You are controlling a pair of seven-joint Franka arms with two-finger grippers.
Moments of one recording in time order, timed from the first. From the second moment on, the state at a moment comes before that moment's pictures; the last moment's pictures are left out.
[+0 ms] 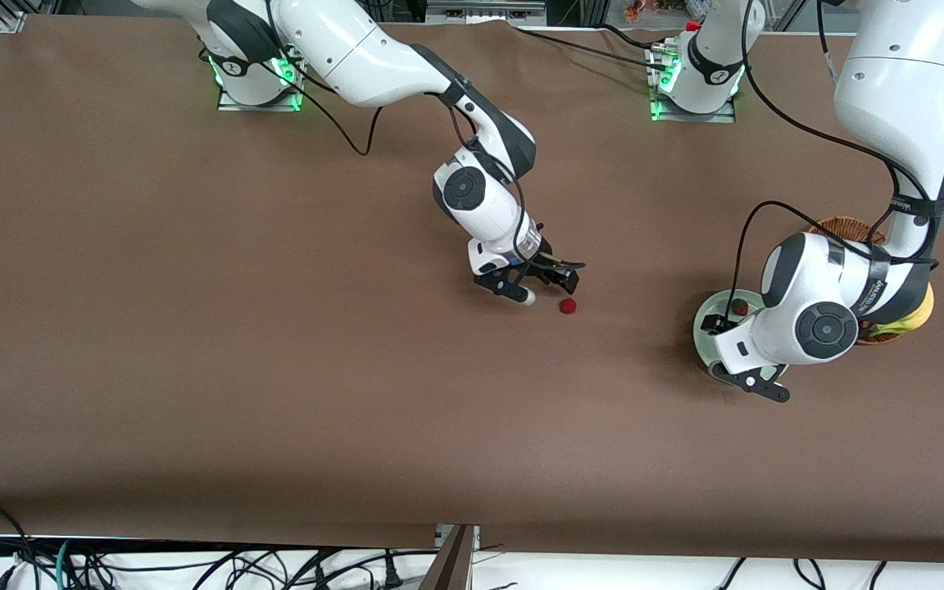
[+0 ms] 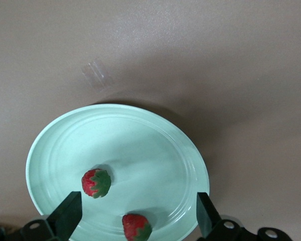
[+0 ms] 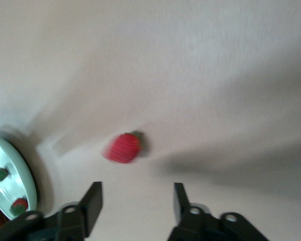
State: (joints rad) left arm 0.12 0.66 -0.25 -1.61 0.30 2.00 0.14; right arm 0.83 1.02 0.07 -1.20 0.37 2.68 1.11
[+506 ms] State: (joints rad) left arm 0.12 0.66 -0.34 -1.61 0.24 2.00 0.01; right arm 0.72 0.92 -0.07 -1.07 0.37 2.18 0.91
